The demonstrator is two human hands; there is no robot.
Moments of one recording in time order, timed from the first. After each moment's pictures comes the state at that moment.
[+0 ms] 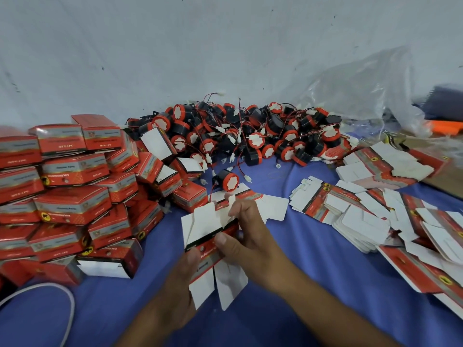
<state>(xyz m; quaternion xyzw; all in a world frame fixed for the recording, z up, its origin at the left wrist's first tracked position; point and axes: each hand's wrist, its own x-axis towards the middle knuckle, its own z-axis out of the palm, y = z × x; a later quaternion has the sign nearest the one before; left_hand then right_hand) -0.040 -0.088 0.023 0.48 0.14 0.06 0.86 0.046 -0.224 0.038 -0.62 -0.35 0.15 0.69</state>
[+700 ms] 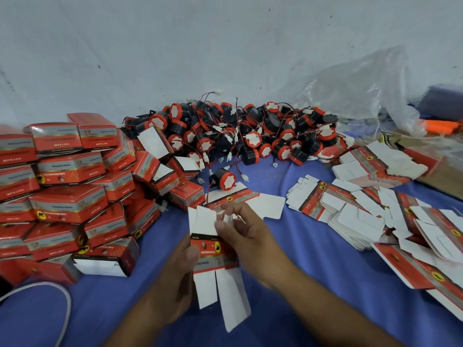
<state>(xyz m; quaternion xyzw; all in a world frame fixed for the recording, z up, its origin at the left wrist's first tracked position) -0.032 -0.080 0.024 0.52 0.03 0.01 0.85 0.054 -0.223 0.033 -0.66 -0.24 0.18 0.69</state>
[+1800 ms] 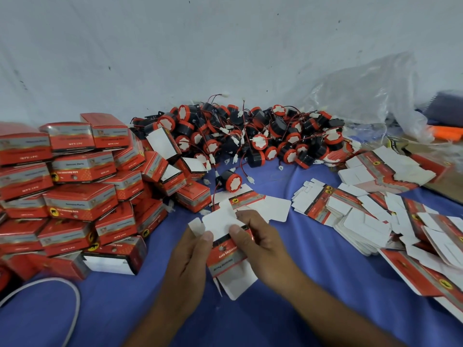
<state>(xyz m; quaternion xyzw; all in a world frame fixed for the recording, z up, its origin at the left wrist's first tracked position) -0.025 -0.088 0.018 0.69 0.00 0.20 0.70 0.051 -0.226 0.024 -0.69 -0.29 0.05 0.66</state>
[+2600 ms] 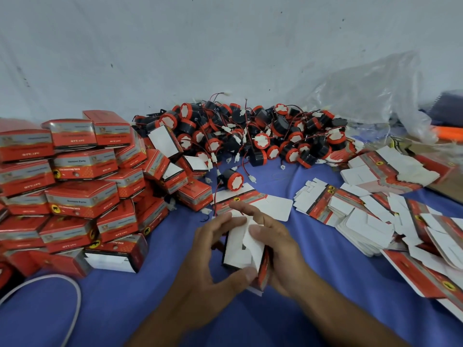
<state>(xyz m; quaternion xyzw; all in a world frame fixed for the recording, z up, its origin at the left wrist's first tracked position) -0.033 -0.094 0.026 0.78 -0.13 0.19 0.58 0.051 -0.238 0.037 -0.46 -0.22 0.25 0.82</state>
